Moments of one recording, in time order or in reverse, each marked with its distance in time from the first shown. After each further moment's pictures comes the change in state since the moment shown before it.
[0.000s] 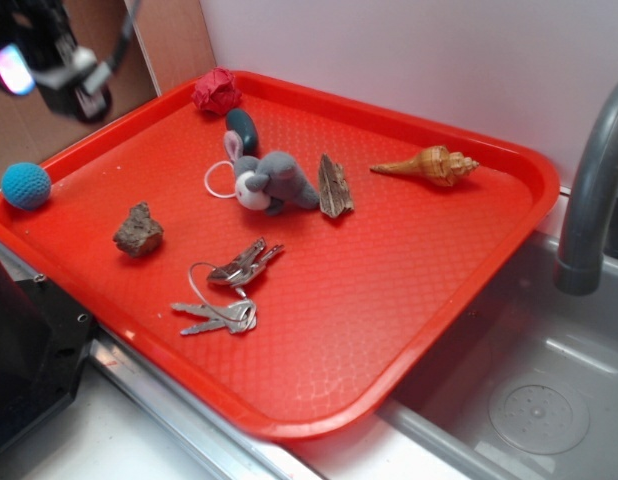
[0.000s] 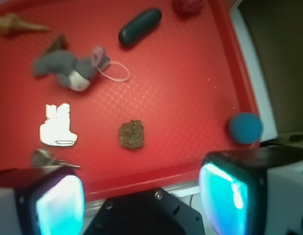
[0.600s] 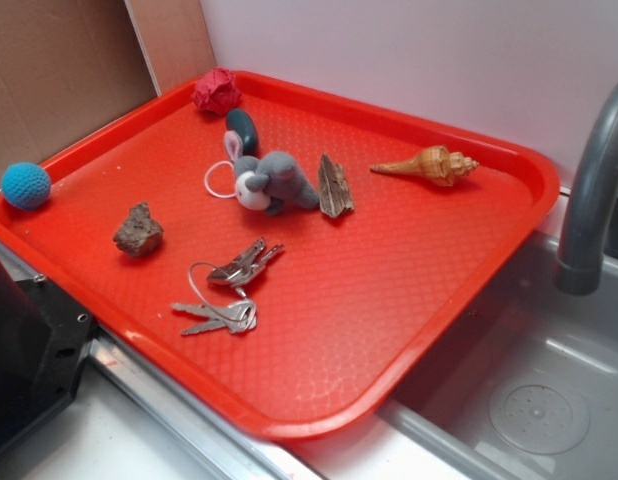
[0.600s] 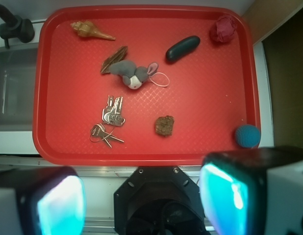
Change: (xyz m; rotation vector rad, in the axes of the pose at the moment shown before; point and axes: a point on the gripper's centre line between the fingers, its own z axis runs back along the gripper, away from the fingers) arm -0.013 -0.029 0.111 -0.121 -0.025 -0.156
